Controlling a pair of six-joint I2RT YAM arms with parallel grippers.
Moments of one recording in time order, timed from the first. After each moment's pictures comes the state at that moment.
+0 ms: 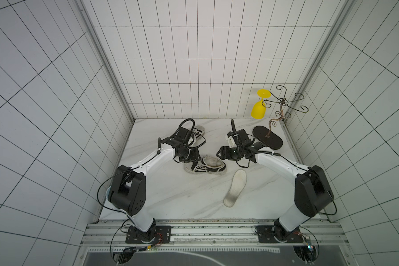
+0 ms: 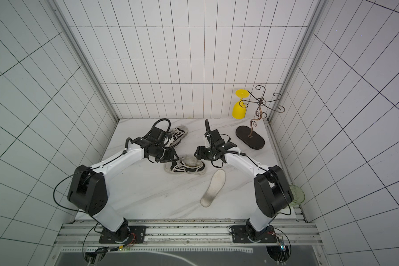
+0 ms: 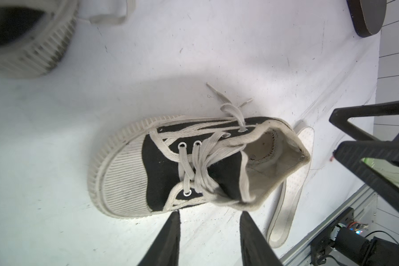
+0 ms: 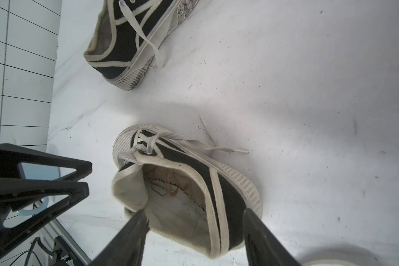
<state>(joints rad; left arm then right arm) -0.44 1.64 1.31 -0.75 0.33 -0.40 0.49 1.61 1.19 -0.47 -0.26 0.49</state>
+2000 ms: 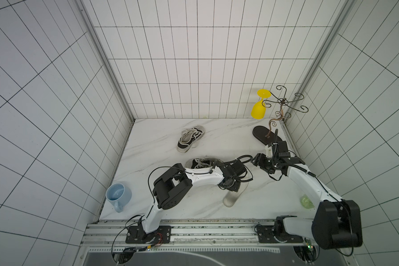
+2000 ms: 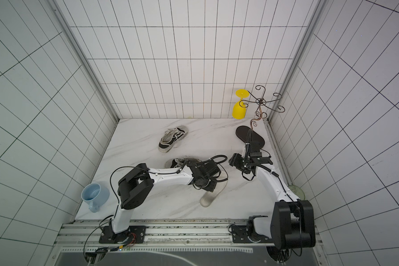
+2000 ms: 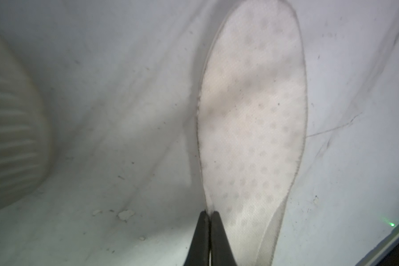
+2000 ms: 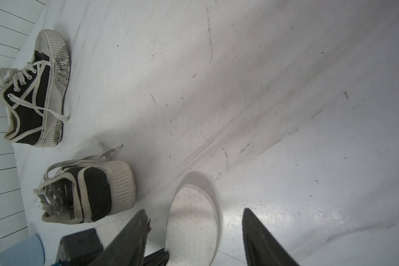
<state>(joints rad) -1.05 2.05 1.46 -0.57 0.05 -0.65 0.06 1.27 0.83 -0.56 -0.29 0.50</state>
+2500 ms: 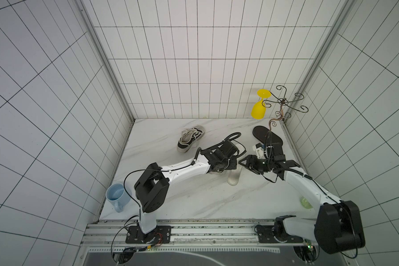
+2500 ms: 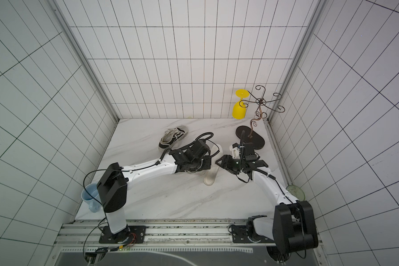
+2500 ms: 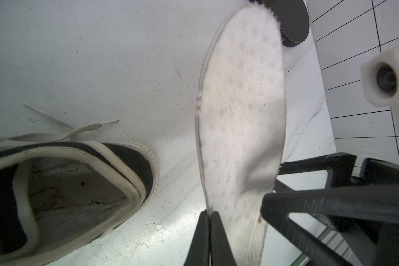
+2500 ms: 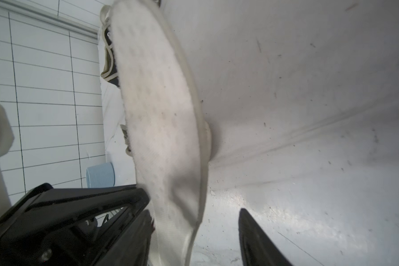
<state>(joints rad) -0.94 1.86 1.49 -0.49 0.00 -0.80 0.18 1.26 0.77 -0.36 -0.63 0.58</state>
